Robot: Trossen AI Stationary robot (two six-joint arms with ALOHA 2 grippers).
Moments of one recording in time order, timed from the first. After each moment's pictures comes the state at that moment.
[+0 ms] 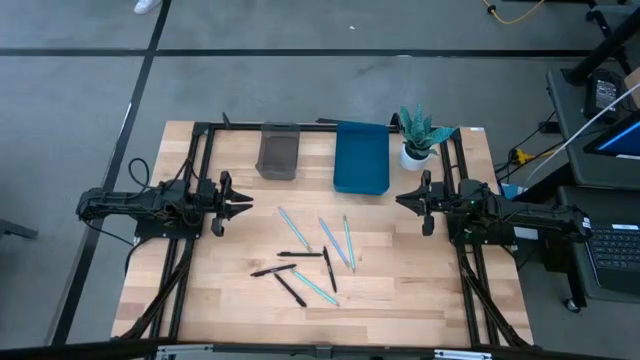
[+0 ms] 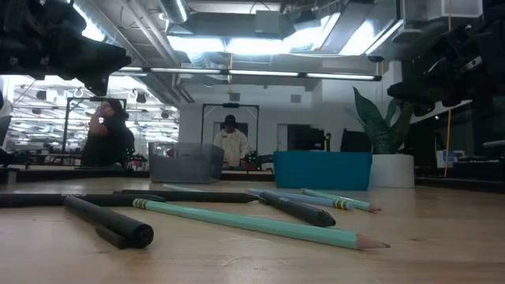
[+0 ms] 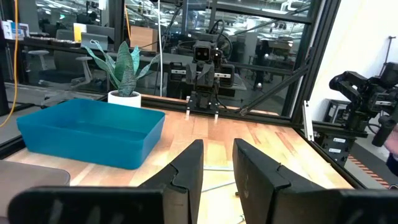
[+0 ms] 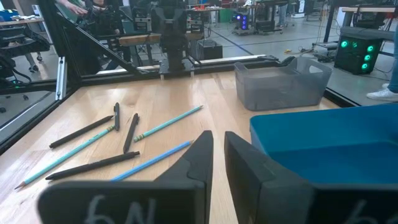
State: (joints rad) left arm -0.01 0.00 0.01 0.05 -0.06 -0.15; right arm -0.17 0.16 0.01 0.07 -0.07 0.07
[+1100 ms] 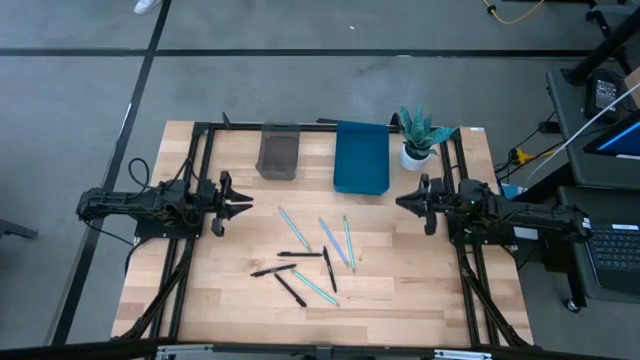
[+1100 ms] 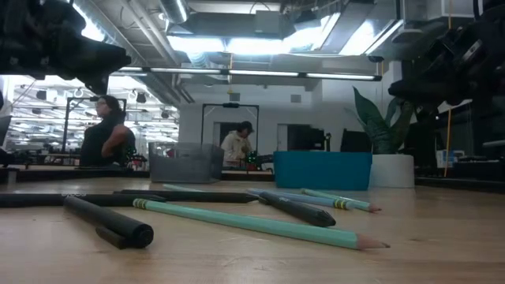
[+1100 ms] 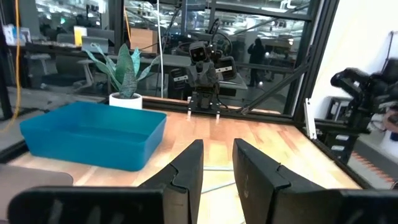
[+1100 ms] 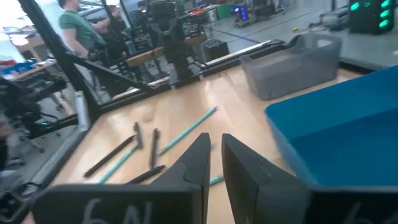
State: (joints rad) left arm -0.01 0.00 0.01 0.05 -0.06 -0.11; right arm -0.17 0.16 0.01 0.07 -0.11 0.33
